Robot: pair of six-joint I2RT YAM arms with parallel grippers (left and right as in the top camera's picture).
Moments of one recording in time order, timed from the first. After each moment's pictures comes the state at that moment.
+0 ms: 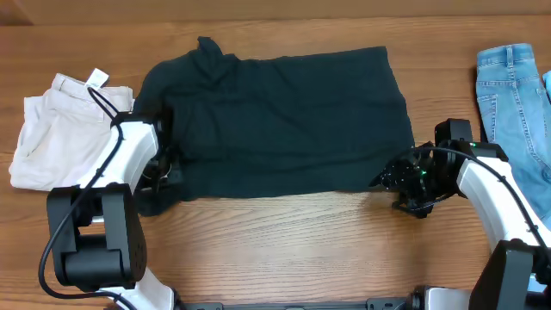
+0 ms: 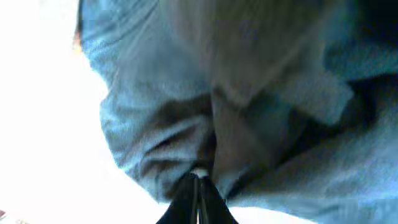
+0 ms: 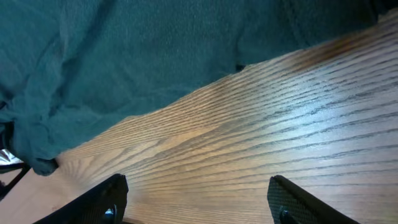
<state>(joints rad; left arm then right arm) 0.03 1.82 1.18 -1.09 -0.26 -0.27 -0.12 1.52 0.92 -1.00 -0.50 0.41</state>
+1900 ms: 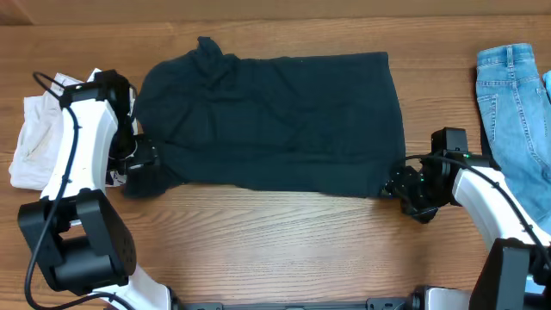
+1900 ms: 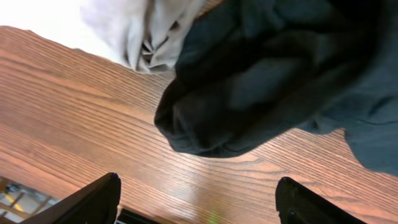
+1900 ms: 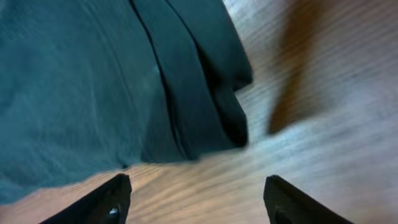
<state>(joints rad) 0.19 1.83 1.46 -1.34 -0.18 -0.21 -0.12 1.51 0.80 -0.81 -0.32 0.54</state>
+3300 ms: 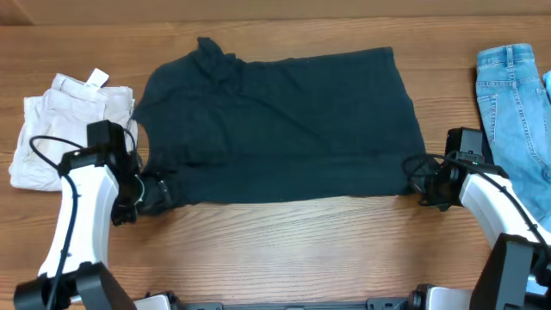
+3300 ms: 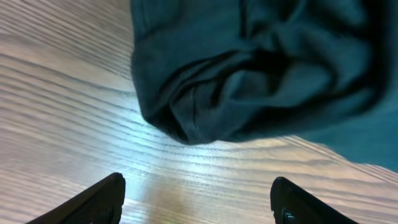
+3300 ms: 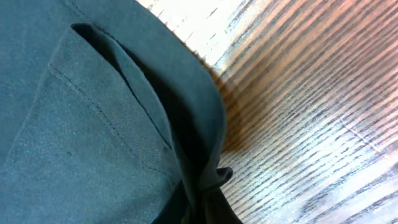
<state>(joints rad) 0.24 1.48 0.97 -1.07 0.04 -0.21 -0.21 1.51 0.76 -0.58 -0.08 0.62</state>
